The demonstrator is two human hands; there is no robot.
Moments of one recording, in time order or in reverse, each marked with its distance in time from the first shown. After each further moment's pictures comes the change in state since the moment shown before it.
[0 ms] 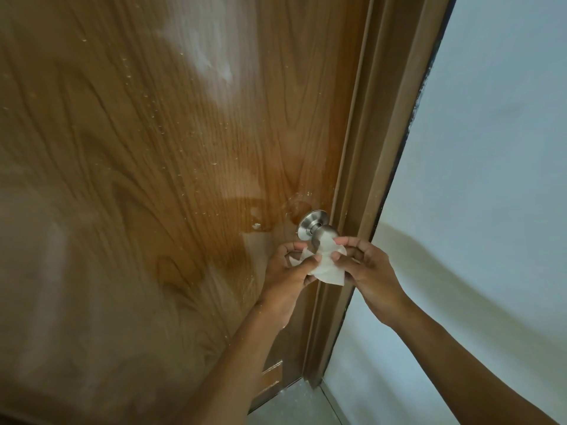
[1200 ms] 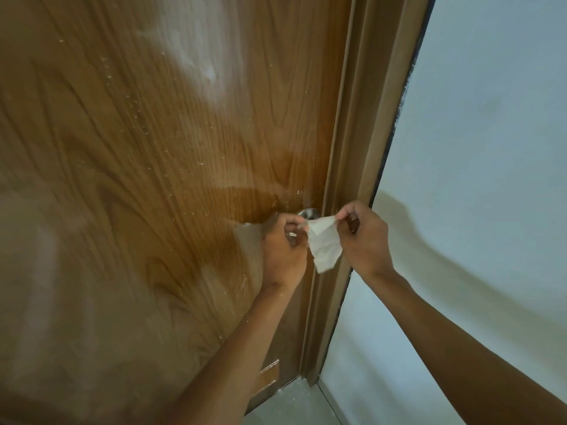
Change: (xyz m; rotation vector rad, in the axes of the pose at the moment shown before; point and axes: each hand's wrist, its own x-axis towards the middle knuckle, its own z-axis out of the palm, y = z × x) left_hand 0.020 0.016 0.022 0.495 0.220 0.462; right_hand 0.026 -0.030 0.003 -0.612 0.305 -0.404
